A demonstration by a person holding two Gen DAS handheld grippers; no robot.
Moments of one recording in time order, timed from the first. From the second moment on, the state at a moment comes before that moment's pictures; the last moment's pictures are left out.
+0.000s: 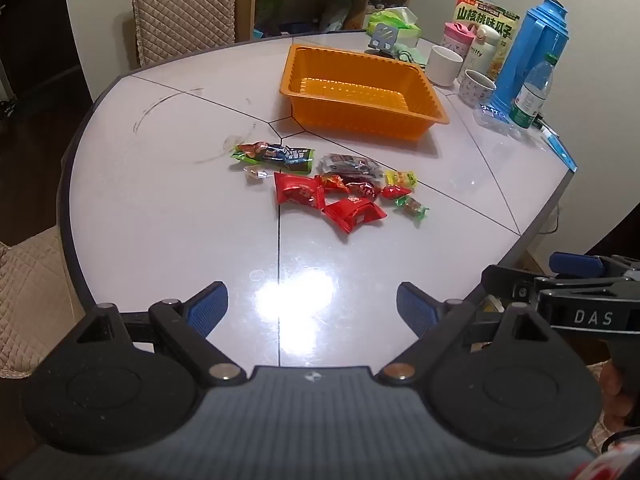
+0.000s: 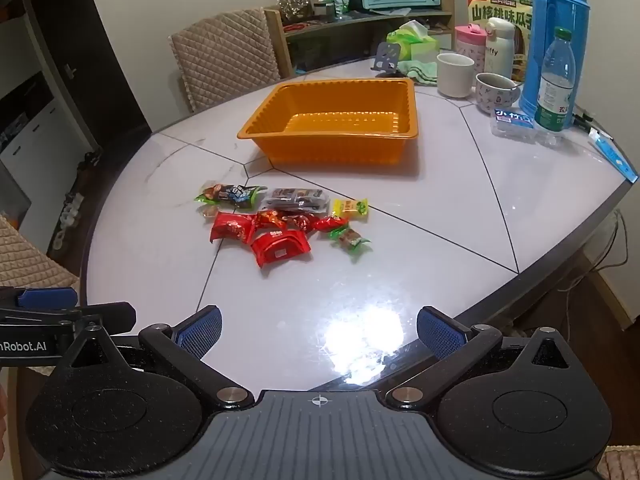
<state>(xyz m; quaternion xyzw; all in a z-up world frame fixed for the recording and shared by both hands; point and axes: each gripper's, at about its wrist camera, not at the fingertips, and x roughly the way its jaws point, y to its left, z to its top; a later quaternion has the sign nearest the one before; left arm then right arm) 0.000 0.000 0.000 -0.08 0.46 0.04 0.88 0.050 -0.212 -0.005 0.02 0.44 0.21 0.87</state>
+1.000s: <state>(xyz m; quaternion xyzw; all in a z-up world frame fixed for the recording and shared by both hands) 0.000 0.000 0.000 -0.08 0.46 0.04 0.89 0.052 -0.219 -0.004 0.02 0.45 0.21 0.87</state>
